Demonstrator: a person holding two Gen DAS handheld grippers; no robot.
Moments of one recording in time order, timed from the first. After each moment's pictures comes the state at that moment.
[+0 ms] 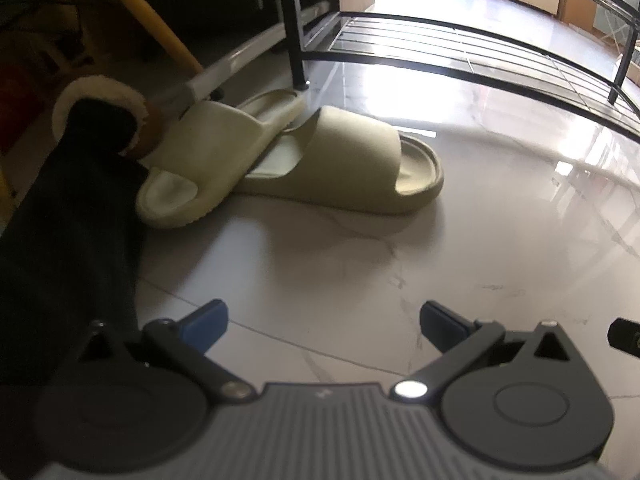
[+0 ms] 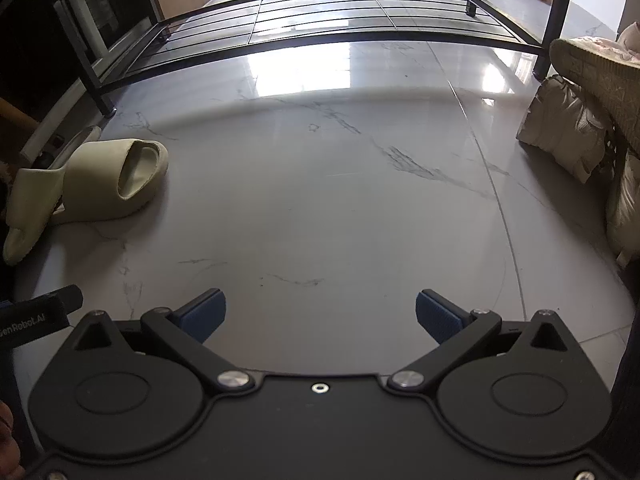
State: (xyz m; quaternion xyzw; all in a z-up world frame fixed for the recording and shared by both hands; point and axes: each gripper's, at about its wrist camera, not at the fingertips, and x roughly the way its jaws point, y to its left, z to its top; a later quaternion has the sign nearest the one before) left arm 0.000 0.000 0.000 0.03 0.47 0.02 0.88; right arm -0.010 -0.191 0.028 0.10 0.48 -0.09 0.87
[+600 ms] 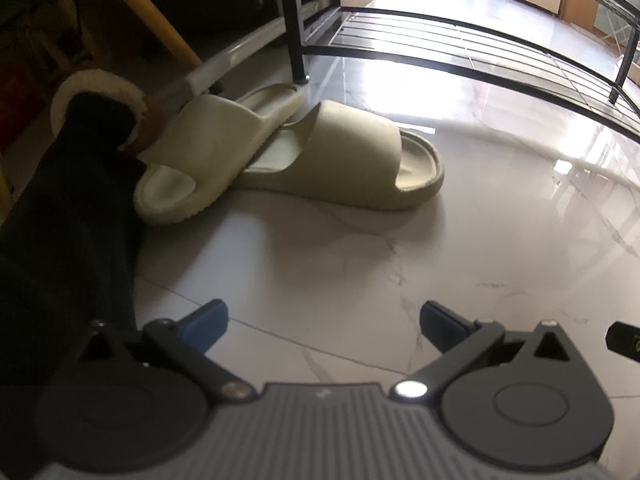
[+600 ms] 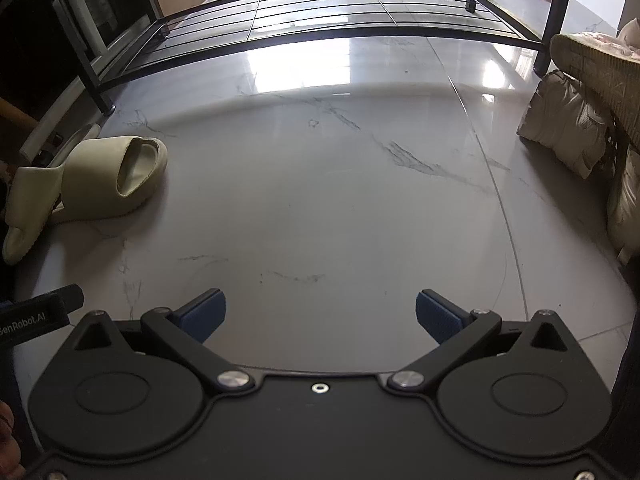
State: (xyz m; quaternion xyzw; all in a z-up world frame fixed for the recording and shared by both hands) left arm 0.001 -0.001 0.000 0.03 0.47 0.02 0.88; right arm -0.009 -0.192 0.027 0.10 0.48 -0.09 0.87
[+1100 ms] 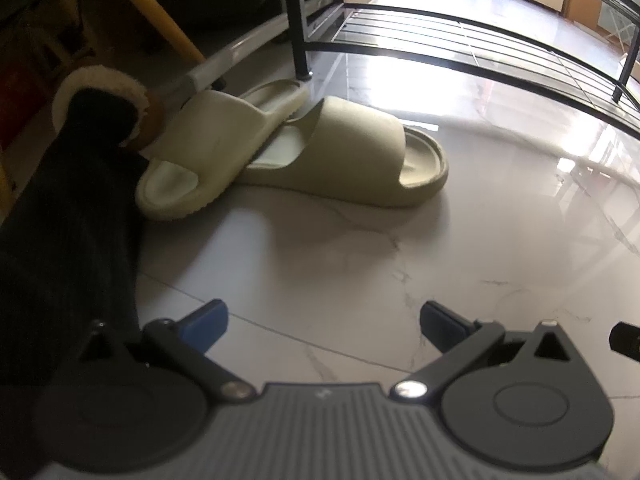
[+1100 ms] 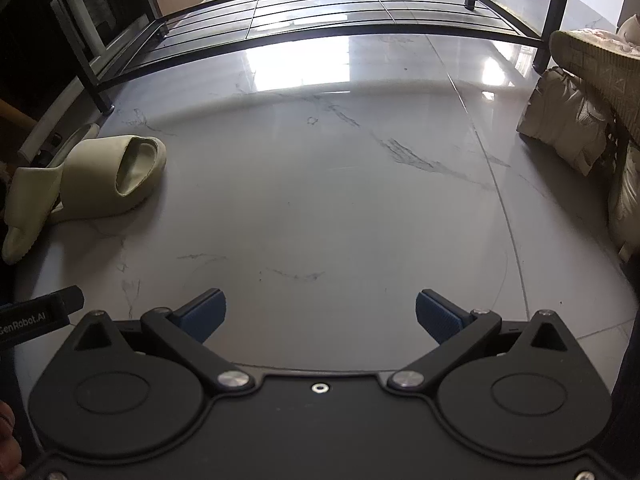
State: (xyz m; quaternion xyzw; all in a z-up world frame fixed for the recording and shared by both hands) left arm 0.005 -0.001 -0.002 0.03 0.48 0.02 0.88; right arm -0.008 -0.194 0.025 0.10 0.48 -0.09 0.86
